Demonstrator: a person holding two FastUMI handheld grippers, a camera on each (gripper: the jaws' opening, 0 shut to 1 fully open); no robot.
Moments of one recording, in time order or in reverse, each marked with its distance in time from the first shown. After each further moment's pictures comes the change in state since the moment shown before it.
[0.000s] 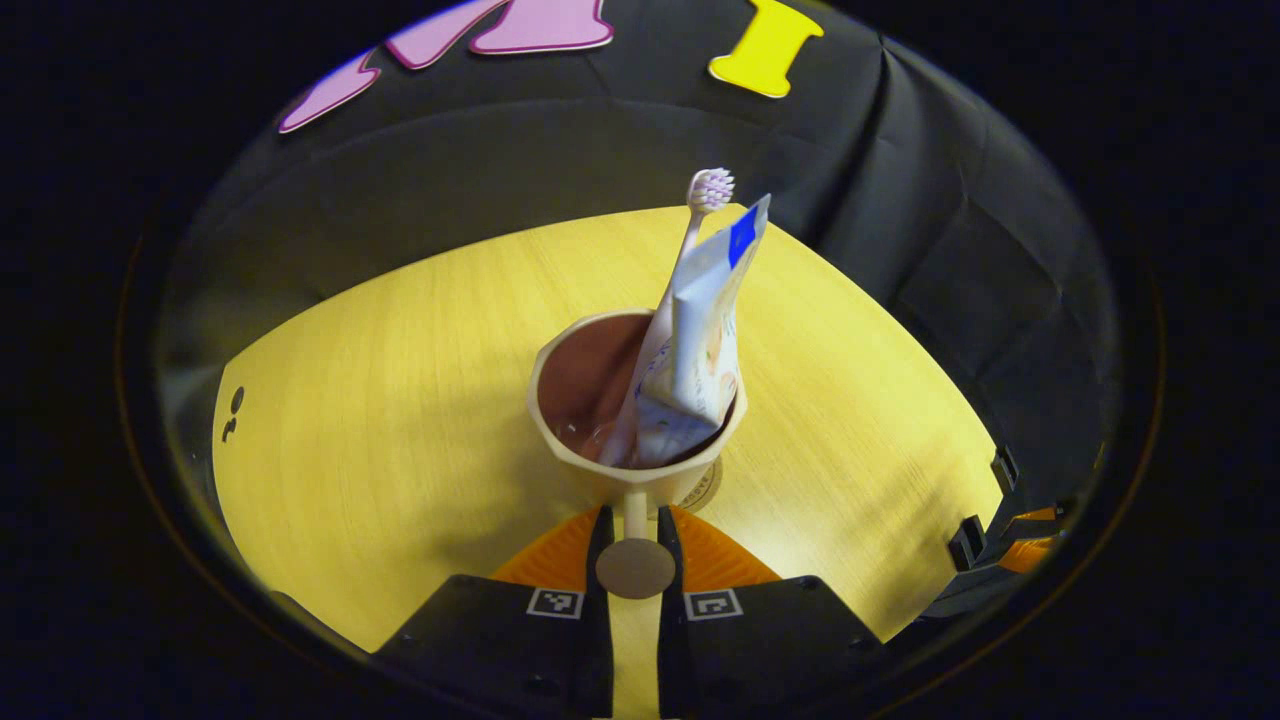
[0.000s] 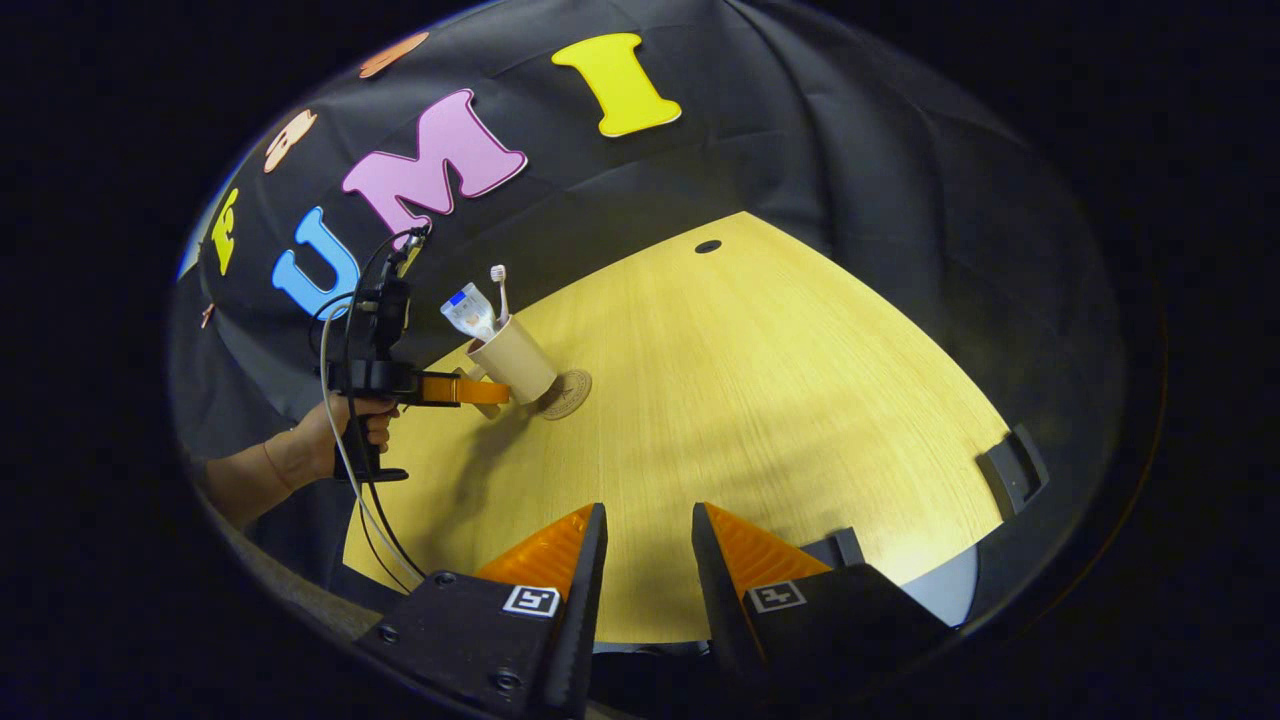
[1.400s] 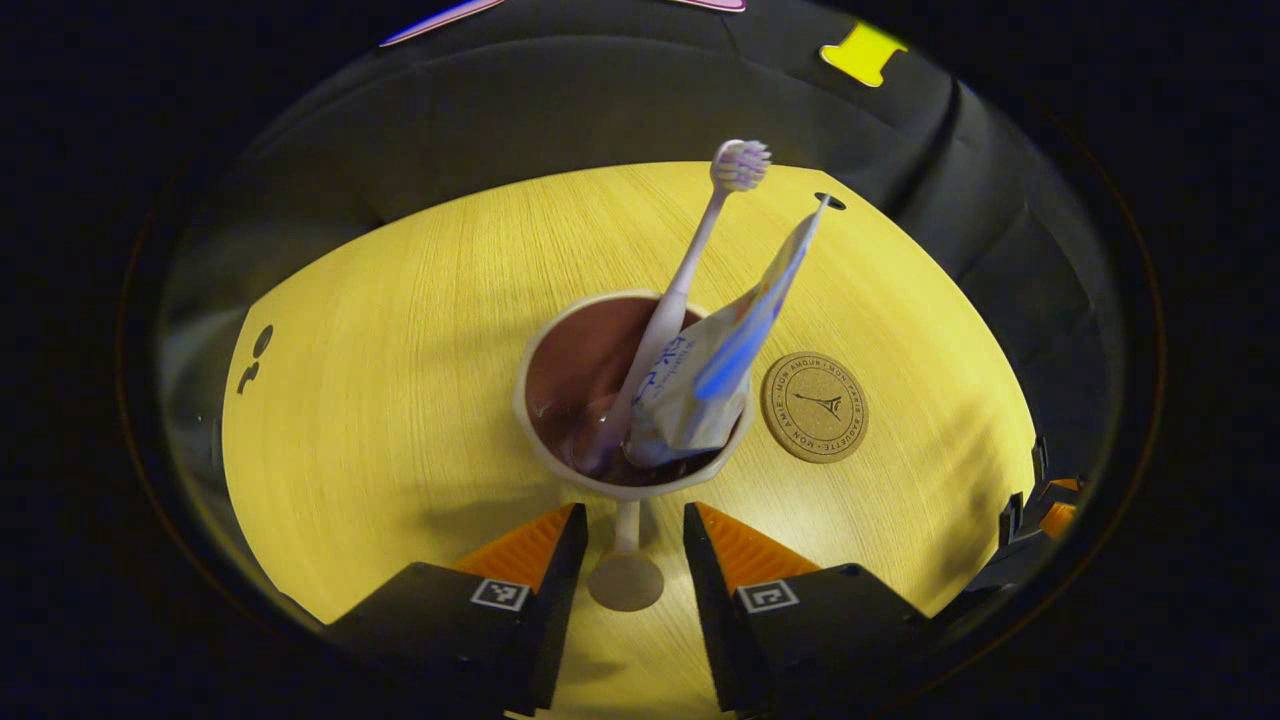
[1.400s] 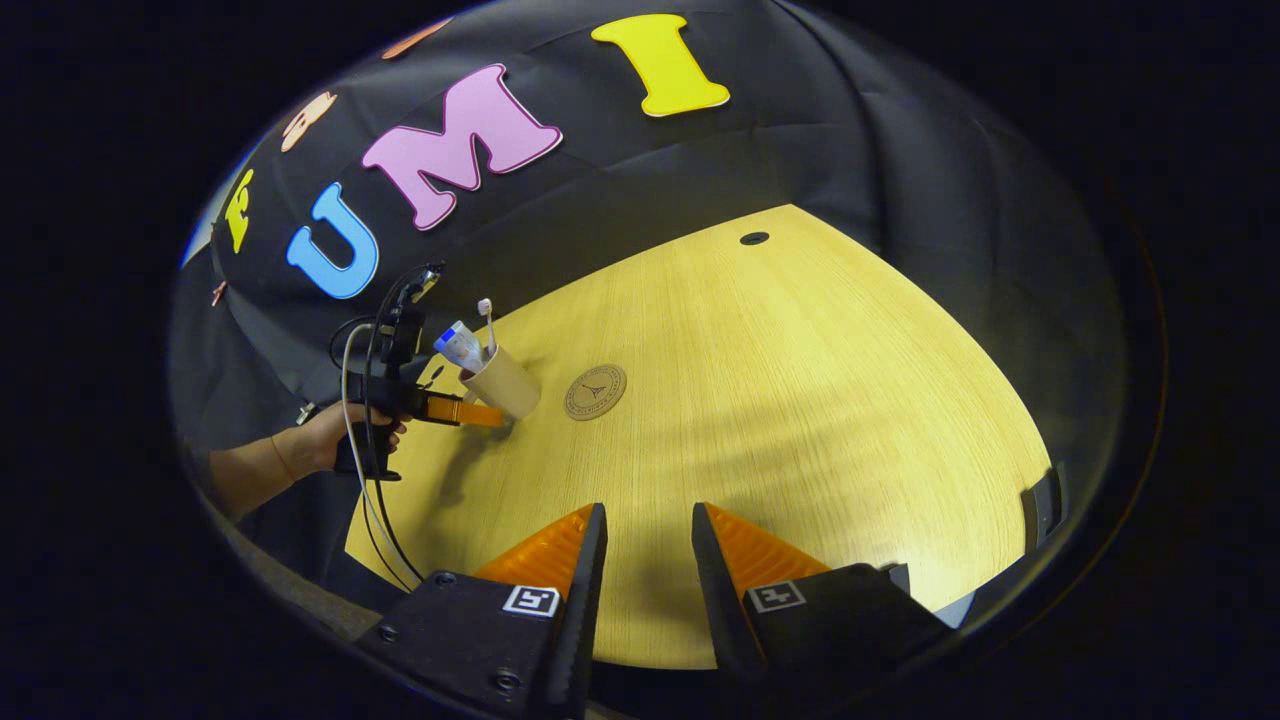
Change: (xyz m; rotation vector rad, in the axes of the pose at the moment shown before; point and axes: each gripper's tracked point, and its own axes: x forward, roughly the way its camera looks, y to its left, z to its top) left arm -0.003 0.116 -0.055 -0.111 0.159 0.075; right arm 0.041 0.038 0.008 -0.061 0.050 0.078
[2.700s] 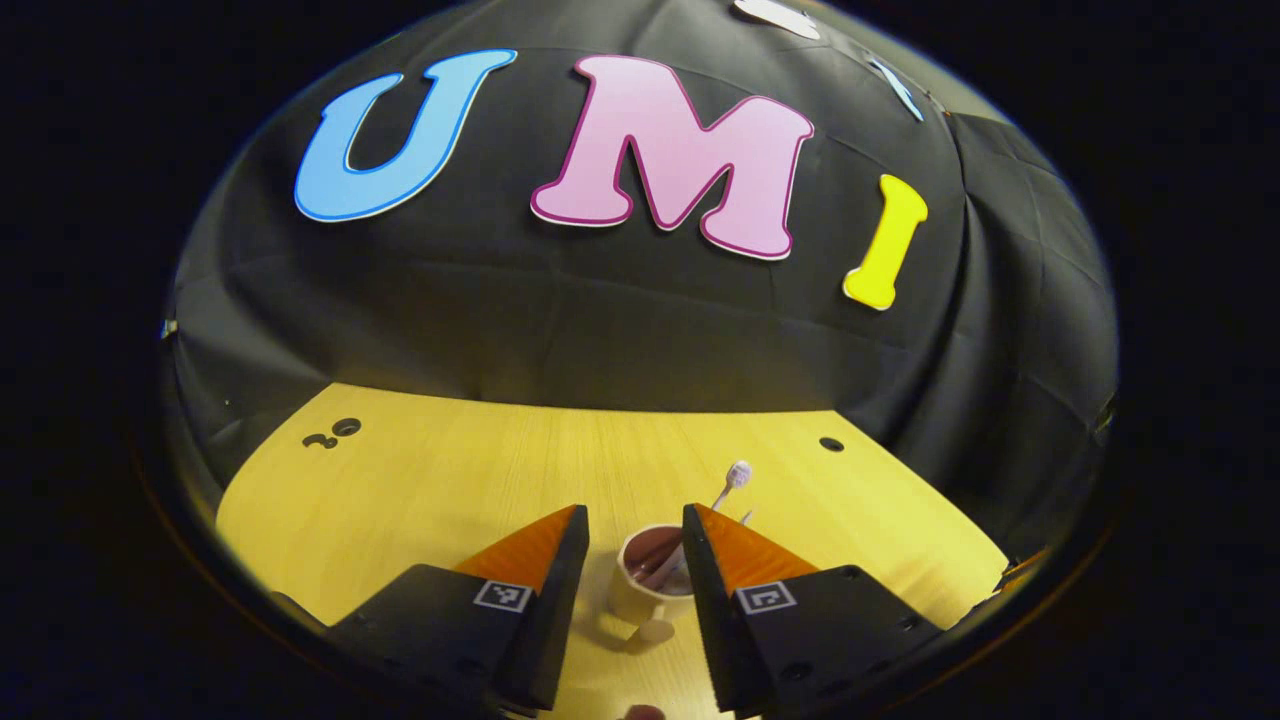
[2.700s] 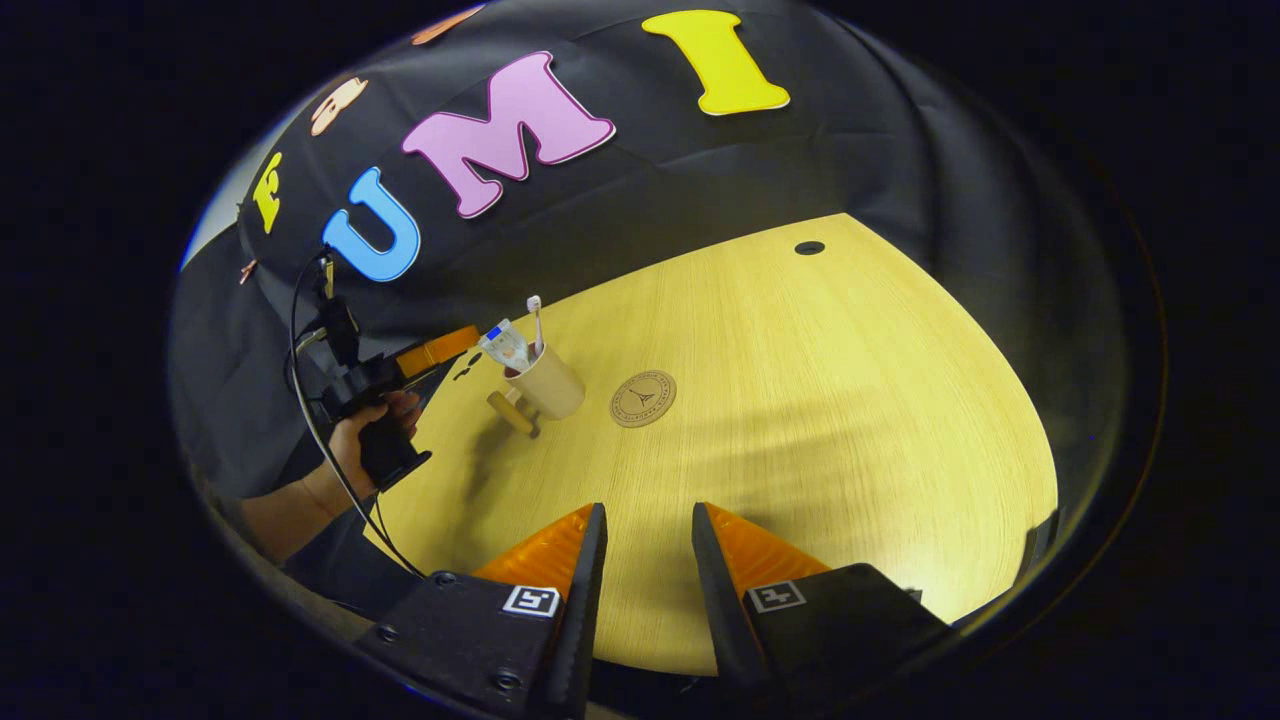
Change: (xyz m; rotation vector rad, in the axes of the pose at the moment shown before) left arm -0.120 0.032 0.079 -0.144 -0.695 0.070; right arm 0.006 0.037 0.025 -0.073 0.041 0.105
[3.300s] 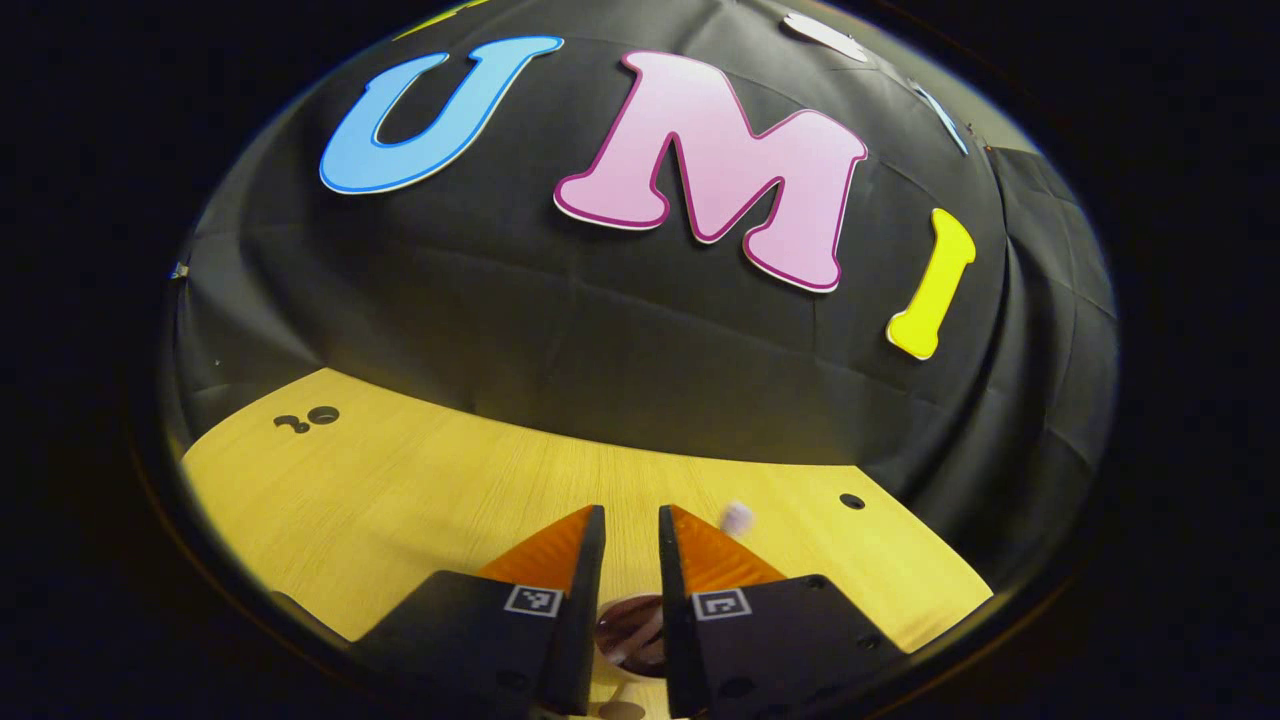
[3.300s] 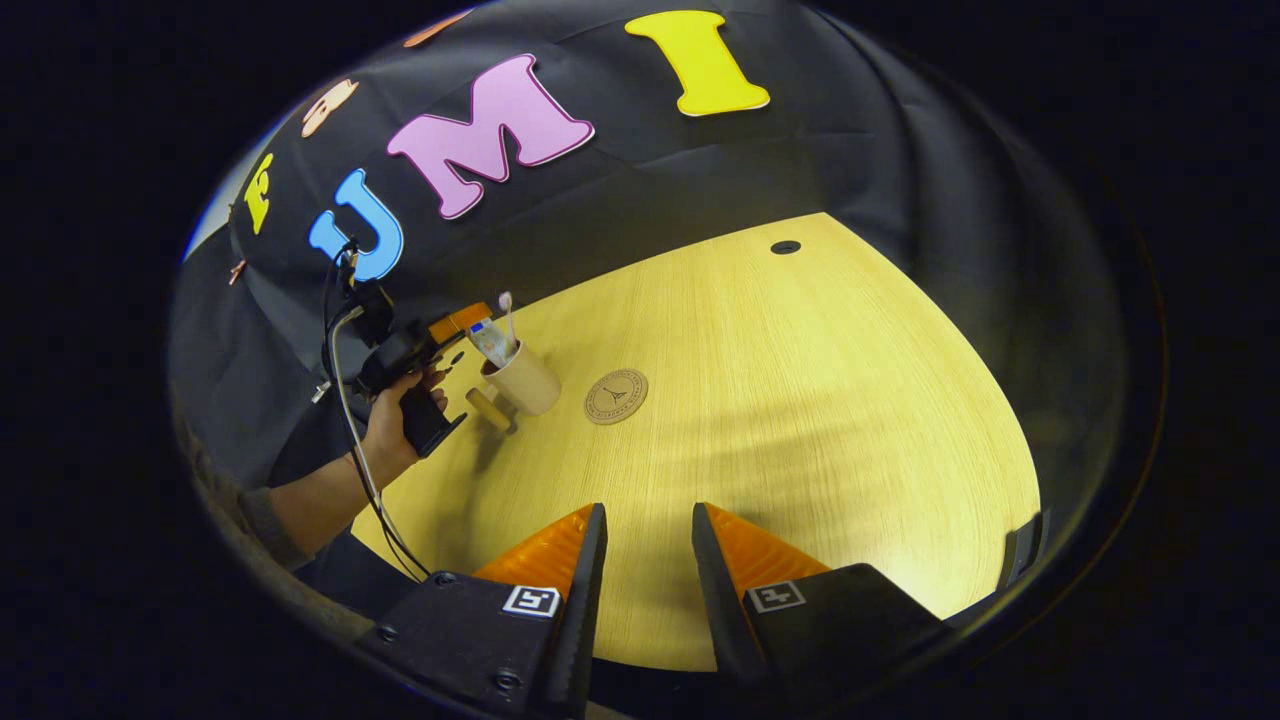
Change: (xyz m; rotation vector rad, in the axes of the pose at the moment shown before) left arm 0.076 -0.005 0.023 -0.159 -0.161 0.036; right arm -0.012 -0.023 0.001 0.005 0.006 -0.046
